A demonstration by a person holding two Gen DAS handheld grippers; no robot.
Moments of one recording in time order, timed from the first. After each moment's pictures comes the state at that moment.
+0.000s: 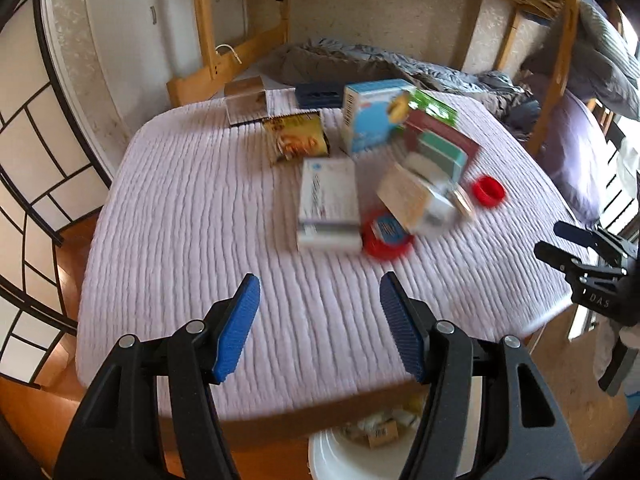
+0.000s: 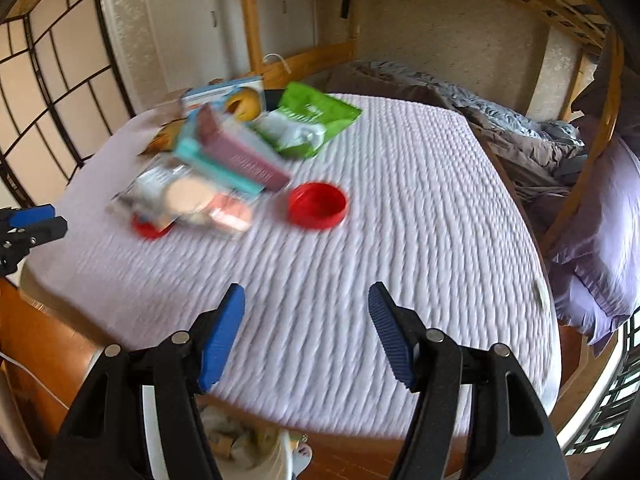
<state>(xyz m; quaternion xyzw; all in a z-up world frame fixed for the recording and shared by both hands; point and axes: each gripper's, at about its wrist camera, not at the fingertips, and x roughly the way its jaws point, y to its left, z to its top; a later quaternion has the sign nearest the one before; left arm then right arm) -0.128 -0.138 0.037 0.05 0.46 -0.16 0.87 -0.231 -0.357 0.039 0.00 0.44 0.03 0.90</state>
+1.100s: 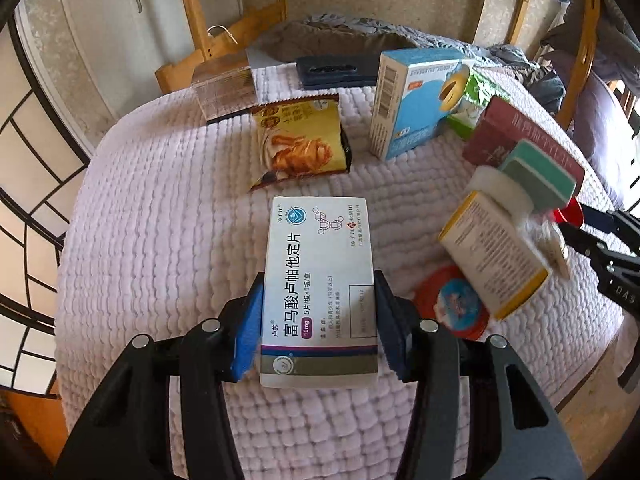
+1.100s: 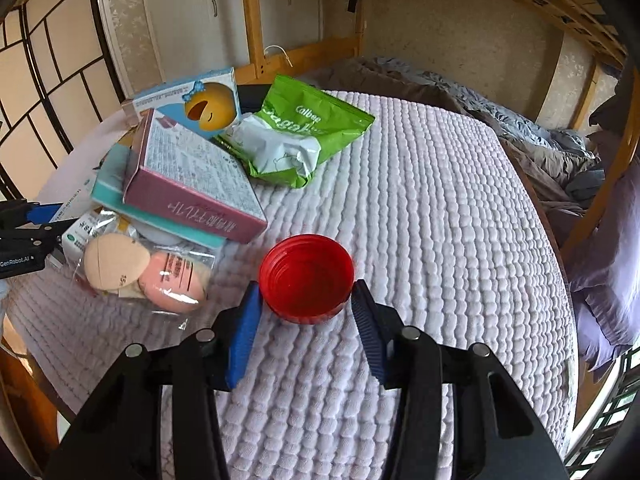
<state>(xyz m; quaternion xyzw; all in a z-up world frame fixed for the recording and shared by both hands) -0.060 -0.148 -0.004 0.10 0.49 -0.15 0.85 -0.153 -0.355 0.012 -0.02 0.45 0.04 0.89</state>
